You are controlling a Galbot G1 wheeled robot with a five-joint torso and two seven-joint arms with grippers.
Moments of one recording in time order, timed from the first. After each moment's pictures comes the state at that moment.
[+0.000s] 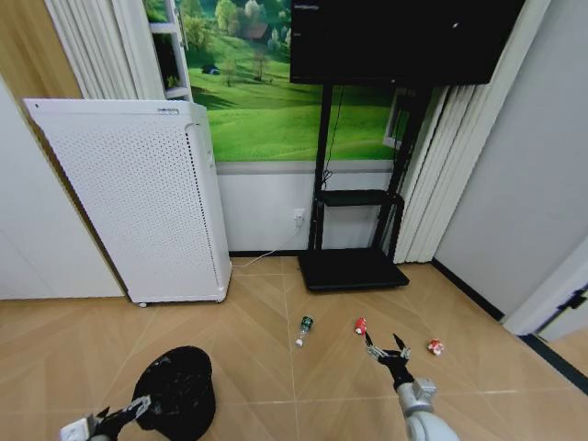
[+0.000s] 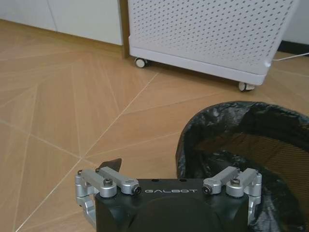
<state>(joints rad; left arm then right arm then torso) 1.77 -1.39 -0.98 -2.01 -0.53 0.55 -0.17 -1.47 1.40 0.75 1.63 0.27 0.16 -0.17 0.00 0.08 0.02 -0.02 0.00</state>
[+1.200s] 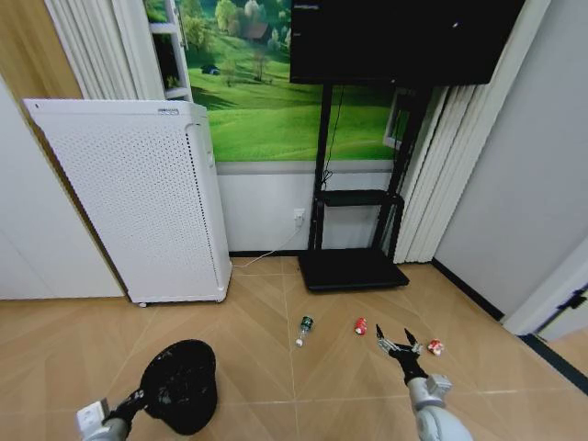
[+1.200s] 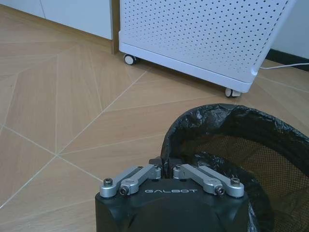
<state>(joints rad) 1.68 -1.42 -0.94 -2.02 -0.57 0.62 -0.20 -1.45 1.35 0.78 1.62 0.38 0.17 -0.17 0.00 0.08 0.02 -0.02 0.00</state>
